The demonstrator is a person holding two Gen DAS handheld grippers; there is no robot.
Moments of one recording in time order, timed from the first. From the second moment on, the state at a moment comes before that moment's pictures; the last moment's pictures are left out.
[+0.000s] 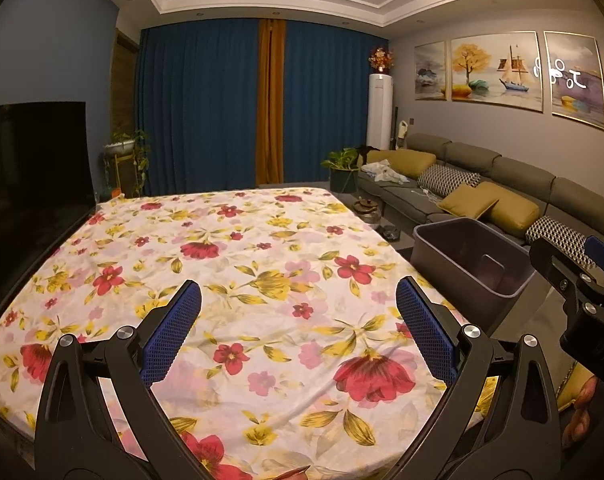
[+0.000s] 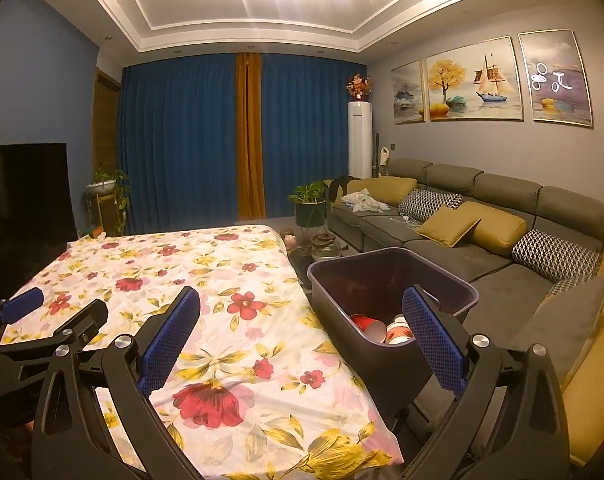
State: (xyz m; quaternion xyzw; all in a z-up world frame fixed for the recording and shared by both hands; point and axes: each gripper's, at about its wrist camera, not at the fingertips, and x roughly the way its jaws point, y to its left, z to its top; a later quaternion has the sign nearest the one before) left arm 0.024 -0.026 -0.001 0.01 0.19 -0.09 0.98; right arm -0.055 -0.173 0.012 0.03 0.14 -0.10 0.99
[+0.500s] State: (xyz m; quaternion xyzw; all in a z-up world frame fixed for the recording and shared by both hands) left arm 0.022 -0.028 0.001 0.01 0.19 -0.09 0.98; right arm -0.058 -0.175 0.013 0.03 0.13 -0.10 0.99
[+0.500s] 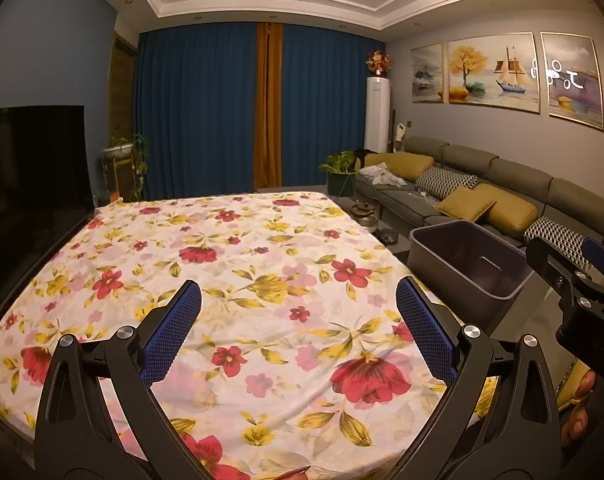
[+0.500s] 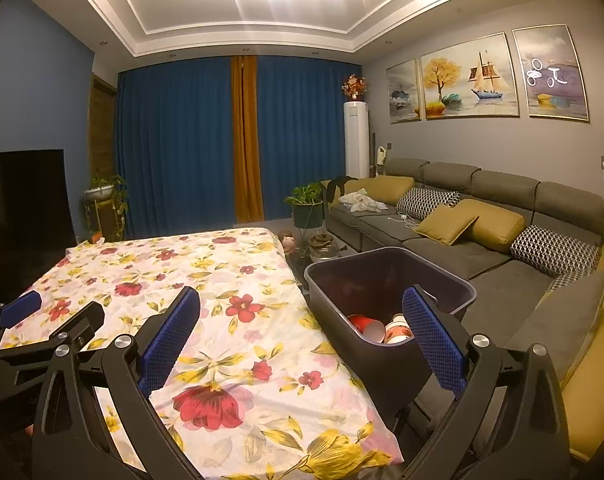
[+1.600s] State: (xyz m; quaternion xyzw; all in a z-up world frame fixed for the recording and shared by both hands) left arm 0.021 -0.029 0.003 0.01 0.18 -0.10 0.98; right arm -0.062 -0.174 0.015 0.03 0.12 -0.11 0.99
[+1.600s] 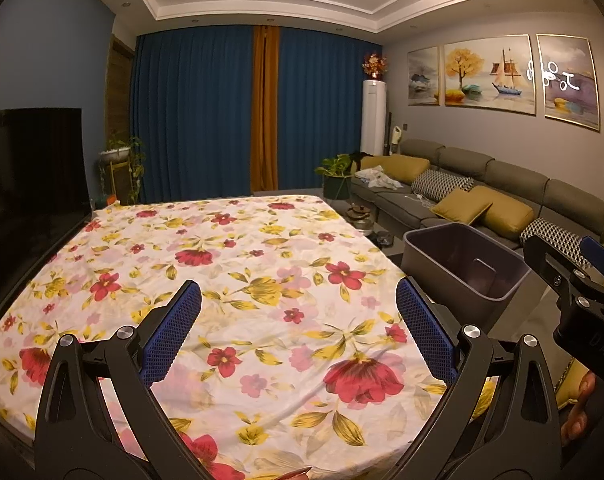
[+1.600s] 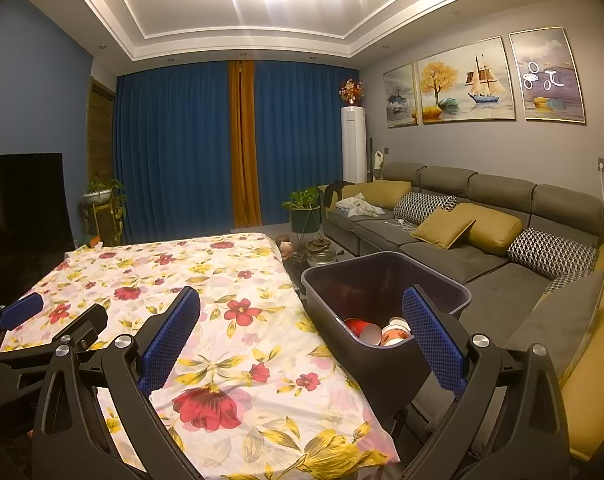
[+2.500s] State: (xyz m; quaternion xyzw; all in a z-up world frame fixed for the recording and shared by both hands) left arm 0.019 -0.031 0.005 0.01 0.18 -0.10 0.98; right arm -0.064 -0.174 0.016 0.03 0.12 -0.11 0.99
